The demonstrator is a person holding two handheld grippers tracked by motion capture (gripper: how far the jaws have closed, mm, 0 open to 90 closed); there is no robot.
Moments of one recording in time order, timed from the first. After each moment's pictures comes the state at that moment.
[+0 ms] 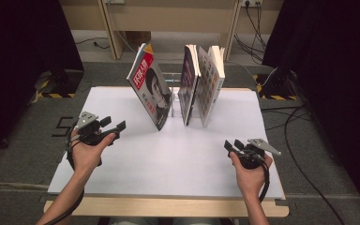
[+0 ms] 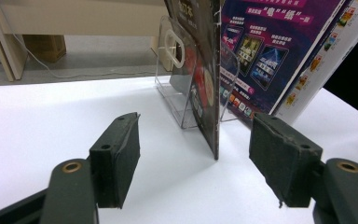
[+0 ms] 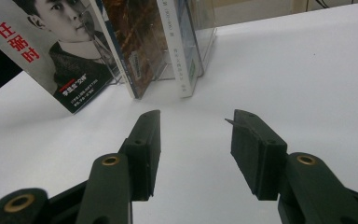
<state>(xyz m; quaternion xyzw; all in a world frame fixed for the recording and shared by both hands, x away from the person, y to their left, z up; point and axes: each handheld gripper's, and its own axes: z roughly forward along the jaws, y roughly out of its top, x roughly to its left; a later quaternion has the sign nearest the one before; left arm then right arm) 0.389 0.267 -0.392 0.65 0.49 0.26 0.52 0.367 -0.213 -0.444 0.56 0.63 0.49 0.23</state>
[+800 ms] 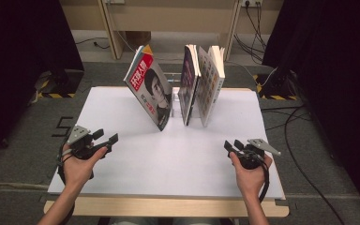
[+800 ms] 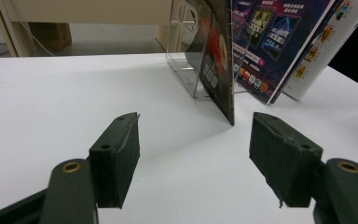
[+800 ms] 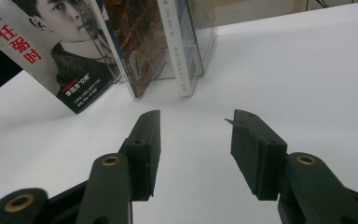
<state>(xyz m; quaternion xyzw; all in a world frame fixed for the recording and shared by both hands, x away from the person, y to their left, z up) 0.363 0.289 -0.420 0.65 0.50 0.26 0.50 0.367 -0.213 -0.445 0.56 0.63 0.49 0.23</state>
